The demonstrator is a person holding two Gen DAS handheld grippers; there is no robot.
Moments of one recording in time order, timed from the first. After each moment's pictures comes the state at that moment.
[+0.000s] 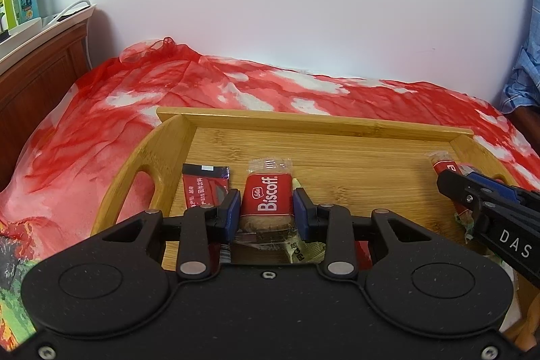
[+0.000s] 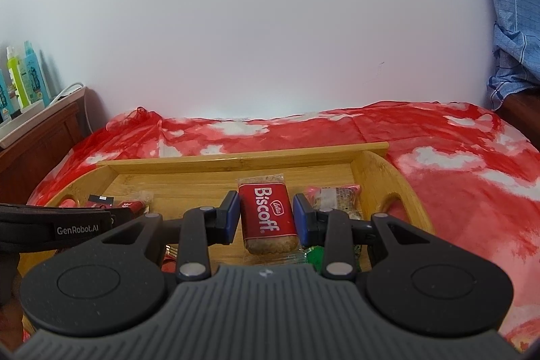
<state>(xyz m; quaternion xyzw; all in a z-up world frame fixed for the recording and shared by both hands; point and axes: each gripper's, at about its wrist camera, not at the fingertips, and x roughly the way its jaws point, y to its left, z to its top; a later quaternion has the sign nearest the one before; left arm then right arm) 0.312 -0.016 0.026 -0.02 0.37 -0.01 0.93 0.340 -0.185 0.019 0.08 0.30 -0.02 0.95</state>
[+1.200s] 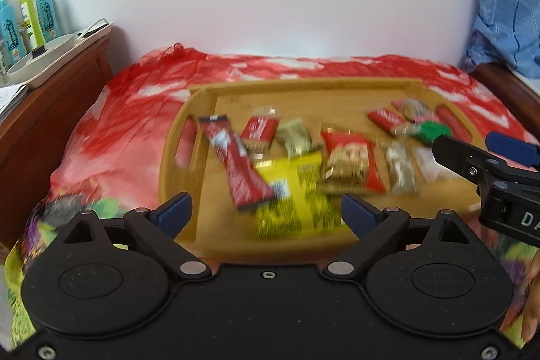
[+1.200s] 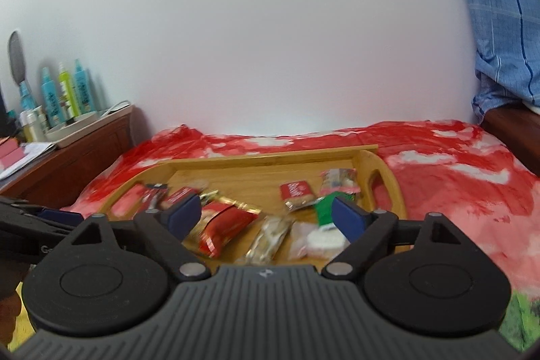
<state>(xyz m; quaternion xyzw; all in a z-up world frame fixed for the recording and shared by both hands) 0.177 -0.005 0.063 0.04 0.37 -0.04 0.93 0.217 -0.160 0.058 0.08 0.24 0.01 0.97</state>
